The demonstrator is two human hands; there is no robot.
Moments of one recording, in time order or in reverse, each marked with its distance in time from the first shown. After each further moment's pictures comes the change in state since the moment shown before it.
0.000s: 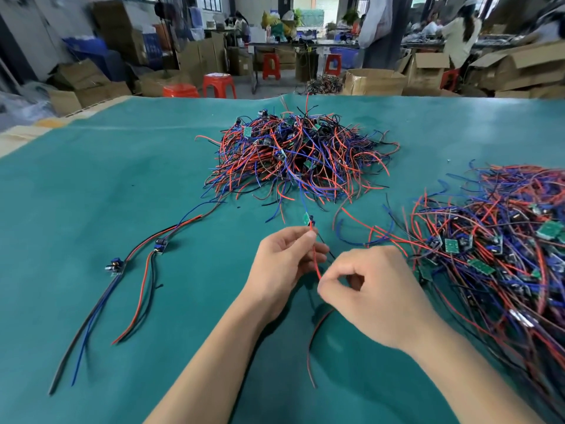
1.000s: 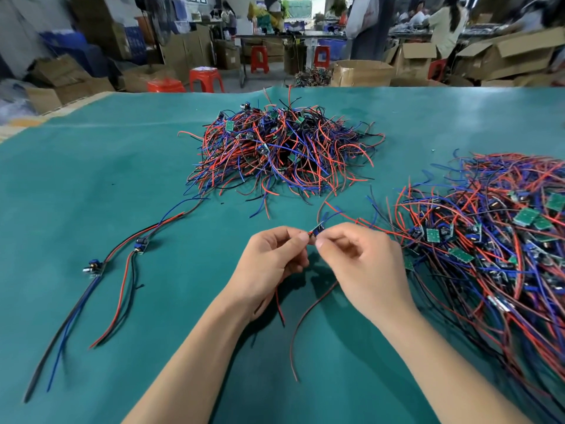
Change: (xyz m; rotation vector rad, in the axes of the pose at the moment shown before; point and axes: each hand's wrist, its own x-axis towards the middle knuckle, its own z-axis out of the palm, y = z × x) left_hand -0.005 0.000 0.001 0.104 -0.138 0.034; right_hand 0.009 0.032 0.017 0.222 0.355 0.222
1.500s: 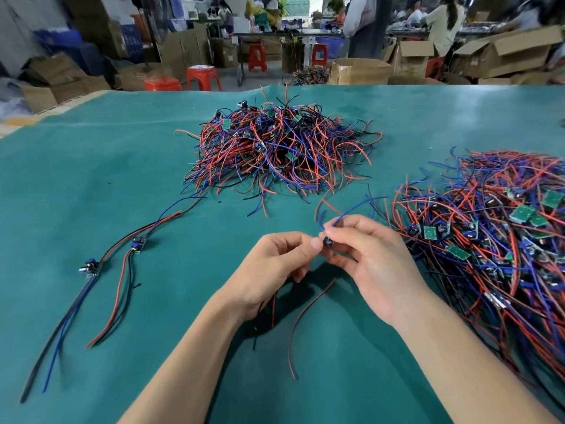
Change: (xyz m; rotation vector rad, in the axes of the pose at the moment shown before) left_hand -0.004 0.001 -0.002 0.160 -0.195 0.037; right_hand 0.009 -0.011 -0.014 0.838 -0.187 0.415
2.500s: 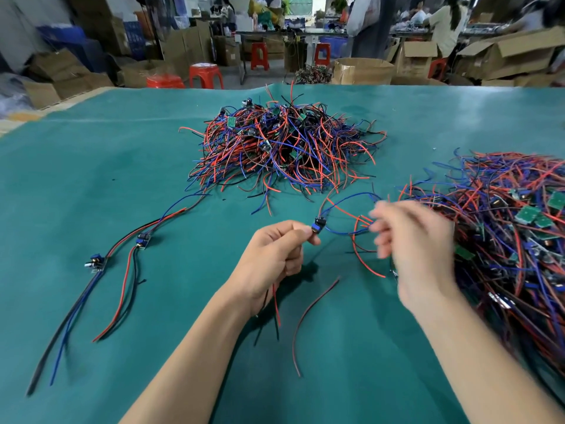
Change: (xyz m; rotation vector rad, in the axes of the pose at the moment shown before) left_hand 0.008 -0.003 -0.002 -0.216 0.110 -0.015; right_hand 0.015 -0.005 -0.026 -0.313 0.432 -0.349
